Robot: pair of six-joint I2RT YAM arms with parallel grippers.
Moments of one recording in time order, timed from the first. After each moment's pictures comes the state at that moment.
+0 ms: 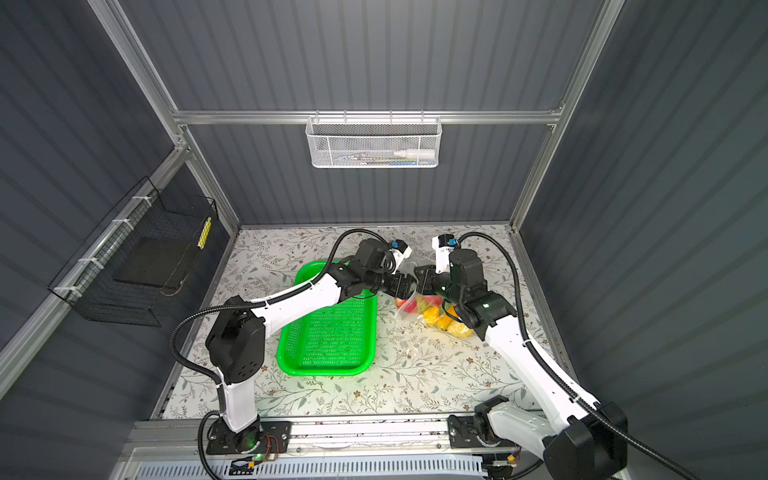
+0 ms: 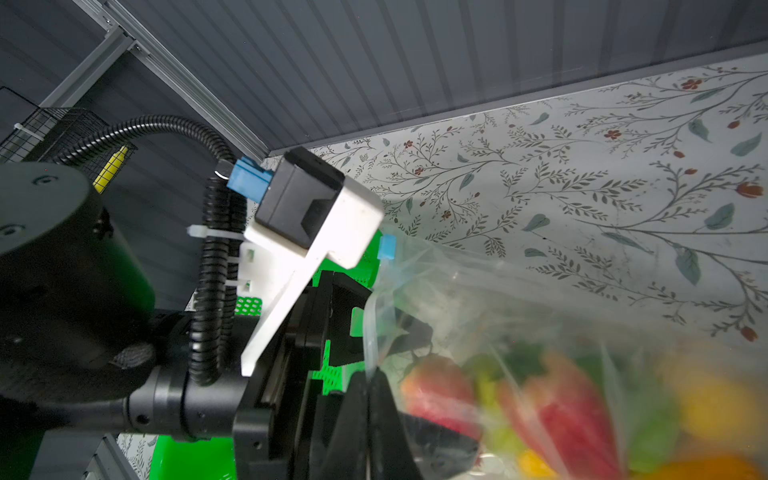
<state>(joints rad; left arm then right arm) -0.82 1.93 1.56 -0.27 0.40 -0.35 0.39 1.11 0.95 -0.29 -0.21 0.45</state>
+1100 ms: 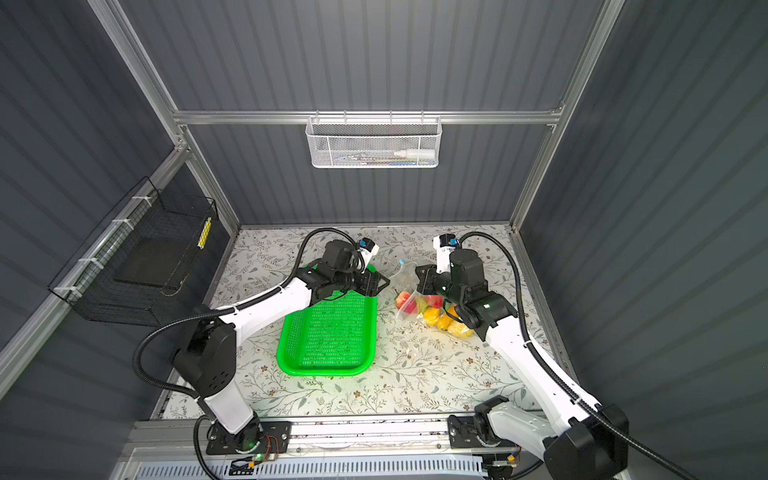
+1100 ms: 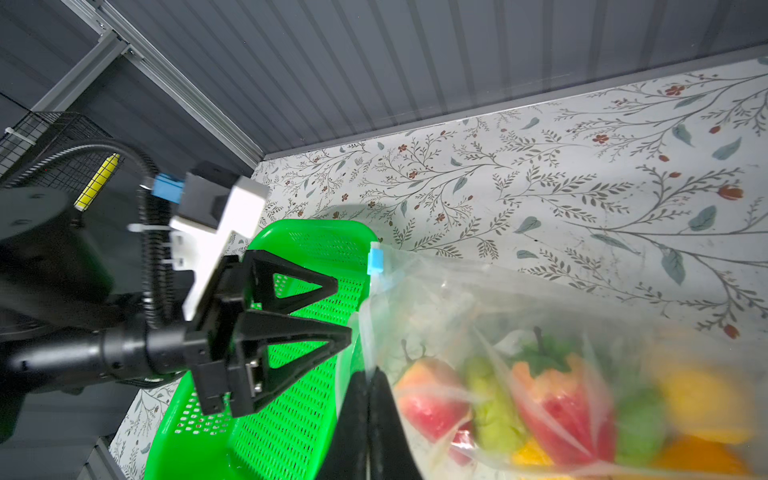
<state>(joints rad) -0.67 1.78 1.33 -0.24 0.32 -0.18 0.39 1.10 0.96 -0.30 -0.19 0.44</state>
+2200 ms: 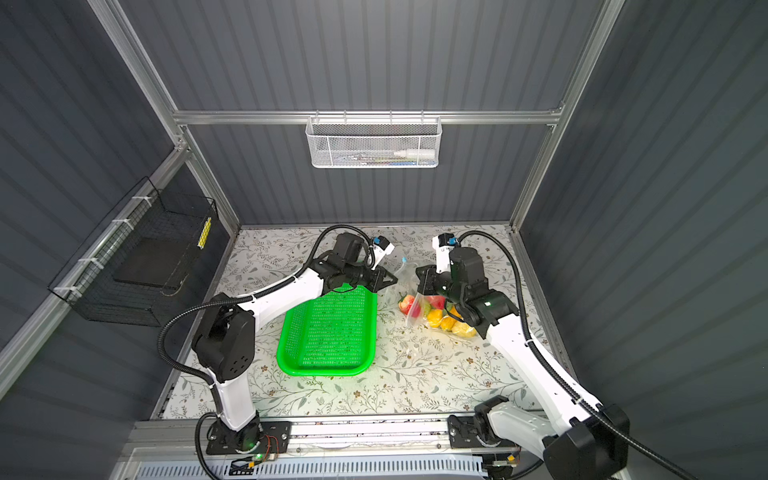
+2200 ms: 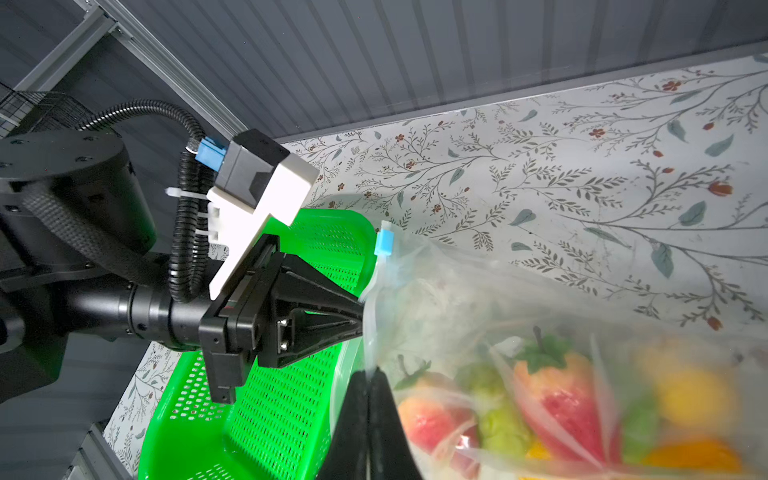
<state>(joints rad) -0.67 1.85 1.47 -0.27 0.57 -0.19 0.39 1.12 1.02 -0.38 -0.21 0.40</state>
